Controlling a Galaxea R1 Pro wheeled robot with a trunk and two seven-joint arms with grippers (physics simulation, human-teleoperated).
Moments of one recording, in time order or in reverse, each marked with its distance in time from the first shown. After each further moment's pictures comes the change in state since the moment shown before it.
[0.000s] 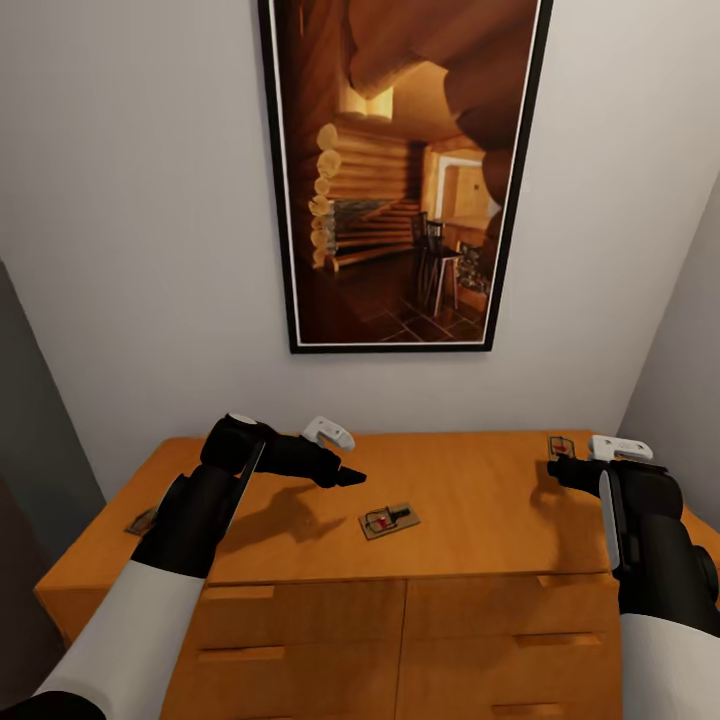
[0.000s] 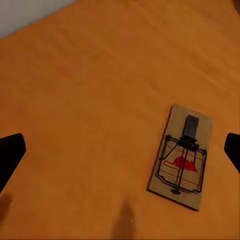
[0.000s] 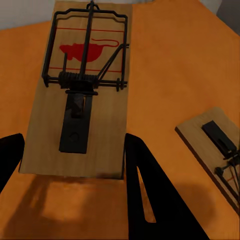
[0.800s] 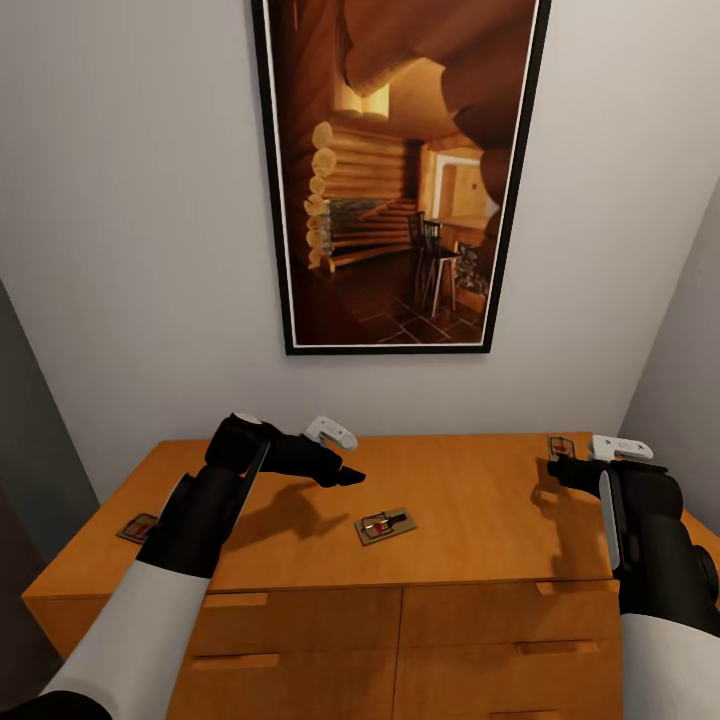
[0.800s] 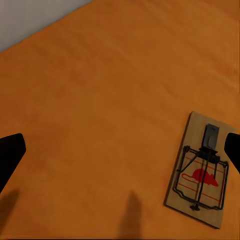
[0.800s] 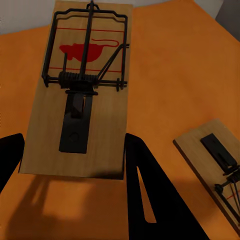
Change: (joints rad) left arm -0.001 -0.019 0.001 -0.003 -0.071 0.001 0.007; right arm 0.000 -0.001 0.000 0.001 0.000 0.000 0.000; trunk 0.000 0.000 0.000
